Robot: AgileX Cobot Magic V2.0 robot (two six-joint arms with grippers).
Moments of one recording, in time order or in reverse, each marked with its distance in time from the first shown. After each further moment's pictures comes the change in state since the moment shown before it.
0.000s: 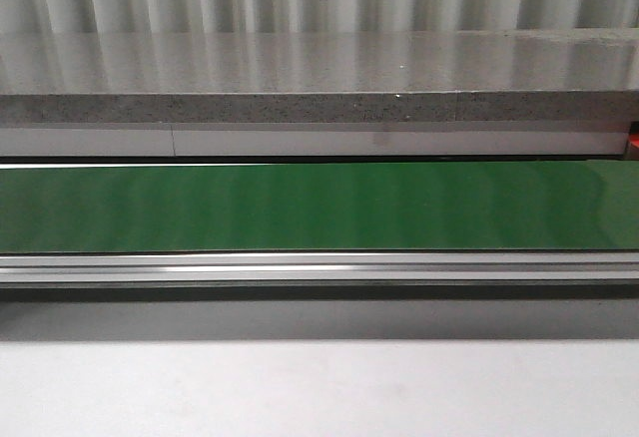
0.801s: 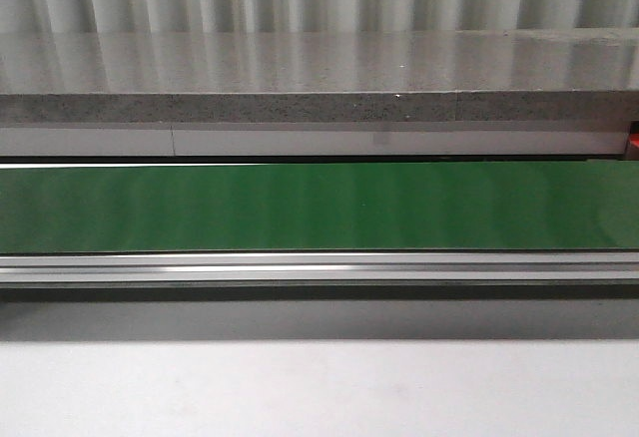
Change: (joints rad) left arm 0.000 0.000 0.000 0.000 0.000 0.000; right arm -0.013 0.168 0.000 -0.004 0.015 0.002
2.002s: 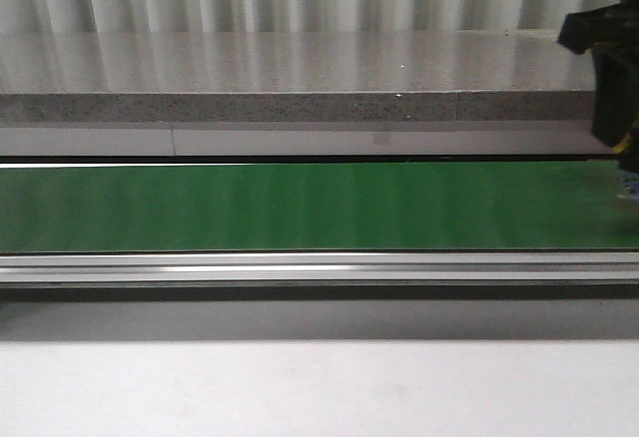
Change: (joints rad) left arm 0.000 0.000 0.000 0.000 0.000 0.000; right arm 0.666 -0.071 -0.180 -0.038 0.229 -0.187
